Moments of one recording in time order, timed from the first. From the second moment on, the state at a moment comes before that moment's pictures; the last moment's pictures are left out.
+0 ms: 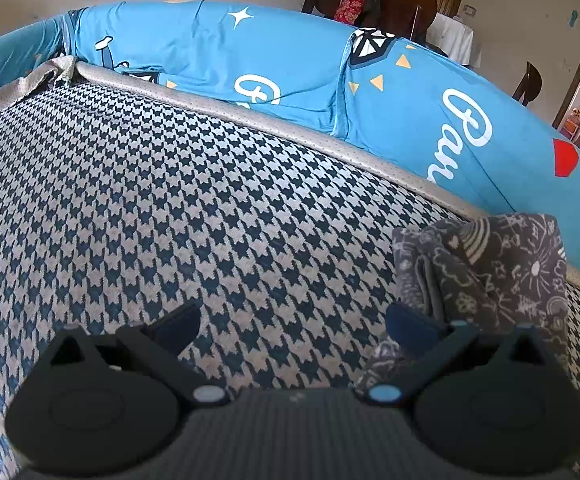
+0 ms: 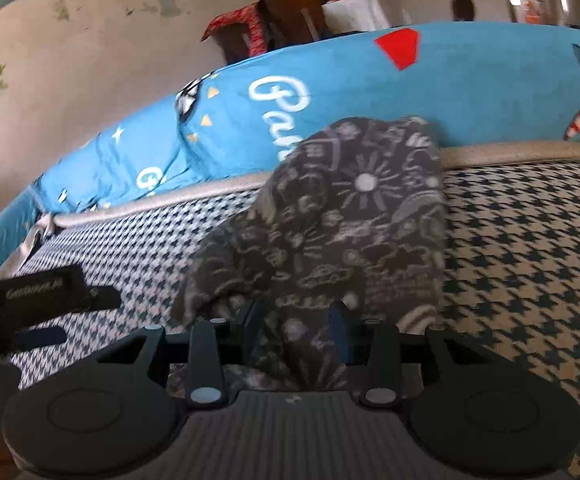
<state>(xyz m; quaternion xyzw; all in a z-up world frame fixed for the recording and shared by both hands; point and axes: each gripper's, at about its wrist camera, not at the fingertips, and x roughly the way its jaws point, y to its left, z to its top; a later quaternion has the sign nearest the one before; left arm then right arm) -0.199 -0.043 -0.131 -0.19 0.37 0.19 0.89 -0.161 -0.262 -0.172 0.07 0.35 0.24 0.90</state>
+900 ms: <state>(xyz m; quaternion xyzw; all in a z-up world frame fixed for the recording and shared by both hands) -0.162 -0.068 -0.145 -0.16 0.40 0.12 0.90 -0.201 -0.222 -0.170 0.01 0.35 0.29 0.89</state>
